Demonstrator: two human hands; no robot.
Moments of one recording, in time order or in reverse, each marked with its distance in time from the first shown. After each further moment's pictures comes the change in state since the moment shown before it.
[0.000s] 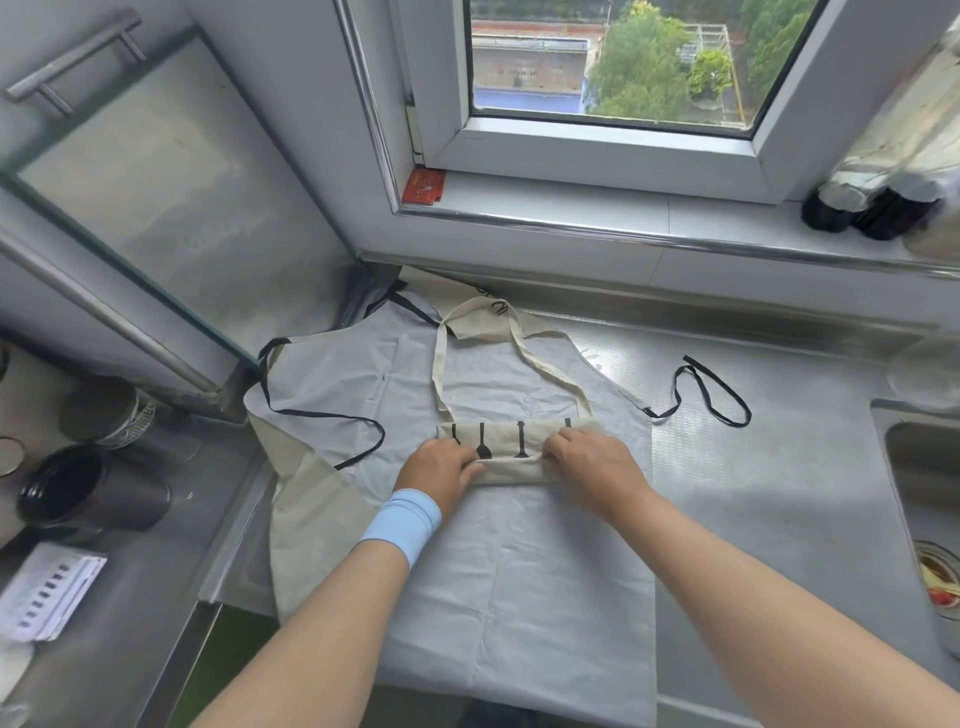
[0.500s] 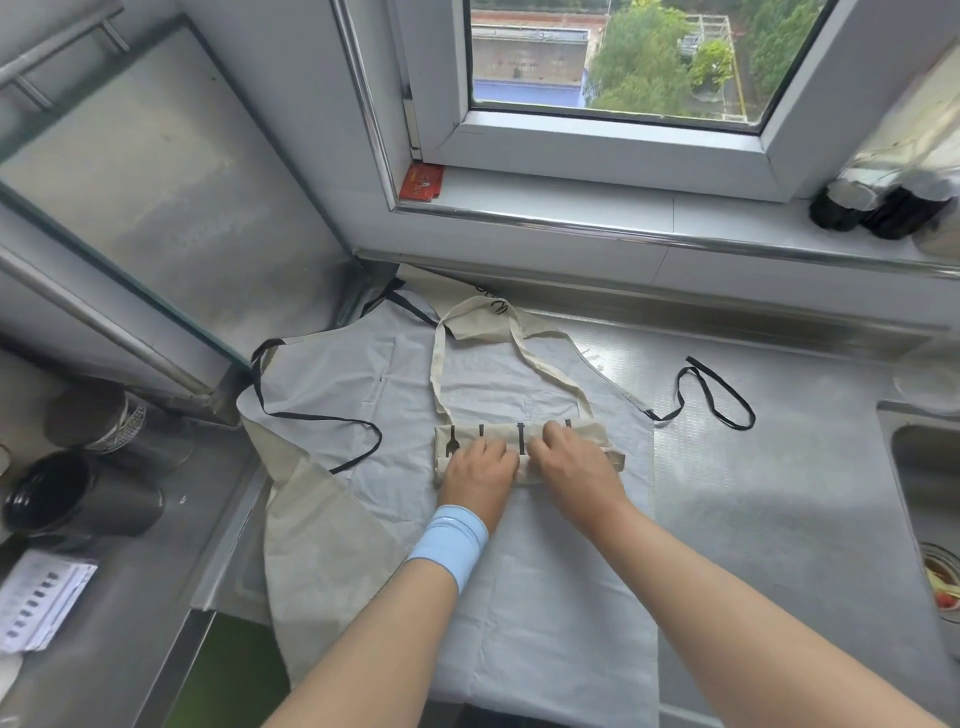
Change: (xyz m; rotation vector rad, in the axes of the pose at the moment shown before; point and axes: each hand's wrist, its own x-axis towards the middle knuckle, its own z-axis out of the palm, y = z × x) left_hand 0.010 0.044 0.028 0.254 0.215 0.258; right_hand 0.006 -0.021 0.011 -0.135 0.163 -0.082
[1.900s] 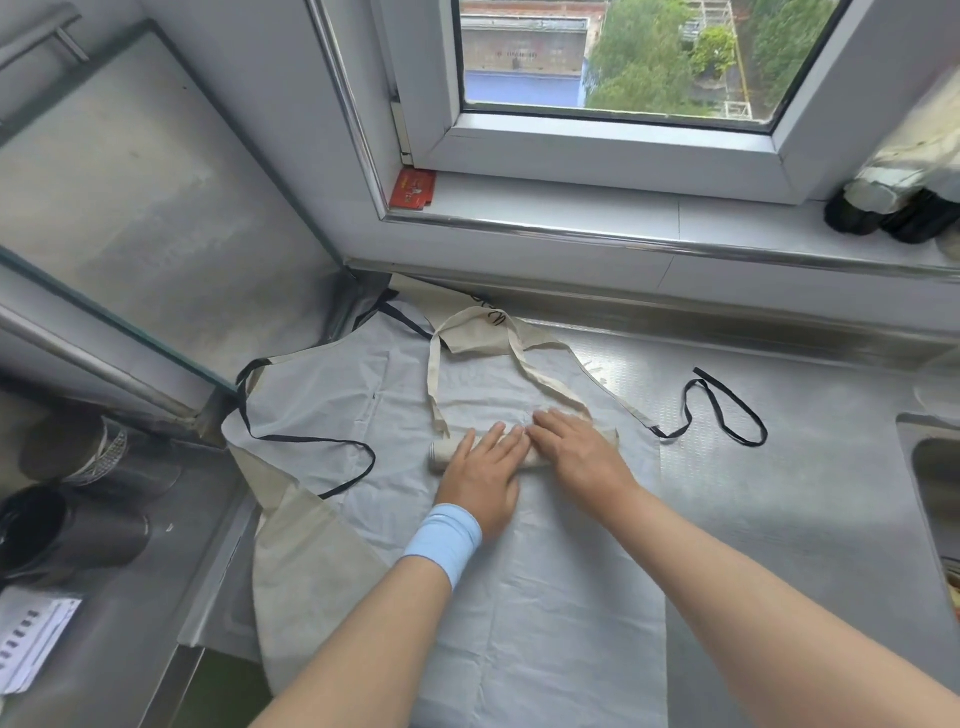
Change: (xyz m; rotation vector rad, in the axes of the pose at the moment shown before) left_hand 0.029 -0.014 0.004 -0.111 -0.227 -0.017; right_hand 0.036 0.040 0.013 0.405 -0.133 0.072
